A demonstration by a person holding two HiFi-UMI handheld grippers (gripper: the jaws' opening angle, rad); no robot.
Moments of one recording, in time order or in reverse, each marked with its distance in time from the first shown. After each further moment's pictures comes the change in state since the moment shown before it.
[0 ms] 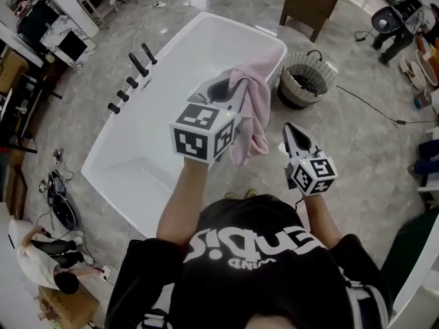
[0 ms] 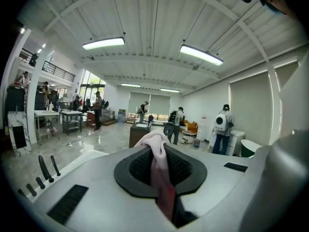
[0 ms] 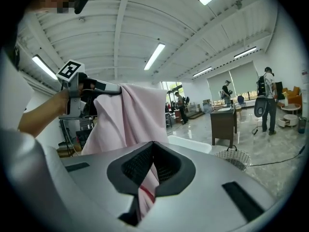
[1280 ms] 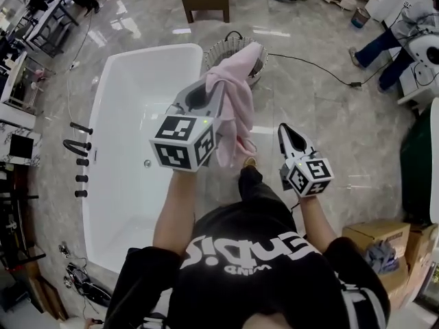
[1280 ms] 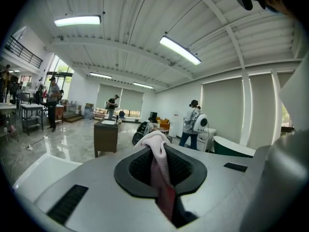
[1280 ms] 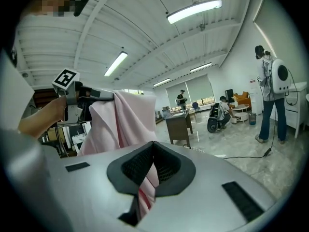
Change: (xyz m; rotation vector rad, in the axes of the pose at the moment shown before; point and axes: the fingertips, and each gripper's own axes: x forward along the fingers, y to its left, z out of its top) left arm 0.184 -0.118 -0.017 0.061 0.034 -0.378; right arm -0.097 -0.168 -0.034 0.152 -0.097 -0.495
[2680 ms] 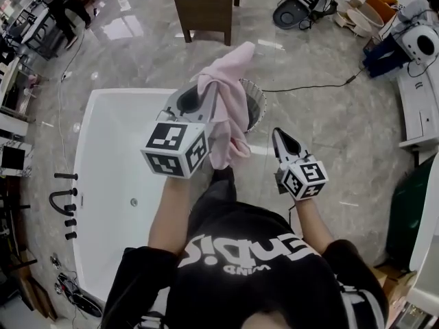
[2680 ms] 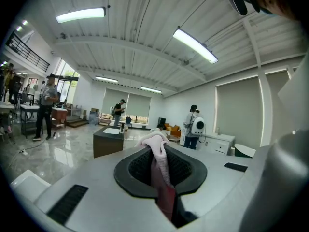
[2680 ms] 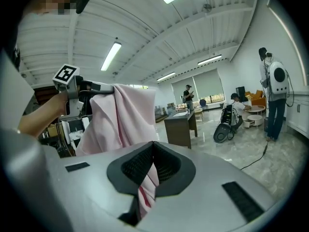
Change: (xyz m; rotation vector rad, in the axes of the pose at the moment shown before) left arm 0.309 0.178 0.101 -0.013 -0.077 0.087; right arm 0.314 -0.195 0.104 -0.047 0.052 0.088
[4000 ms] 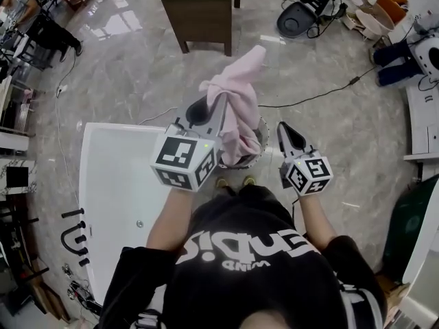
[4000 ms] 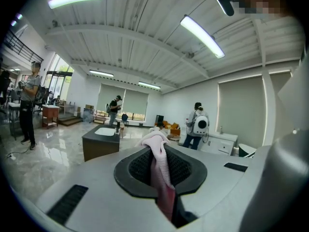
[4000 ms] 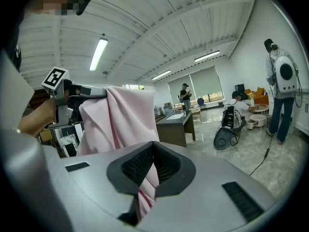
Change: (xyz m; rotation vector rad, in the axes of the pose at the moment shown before) left arm 0.230 0.092 0.045 0.006 0.032 -0.053; right arm 0.209 -0.151 0.098 0.025 0.000 -0.017
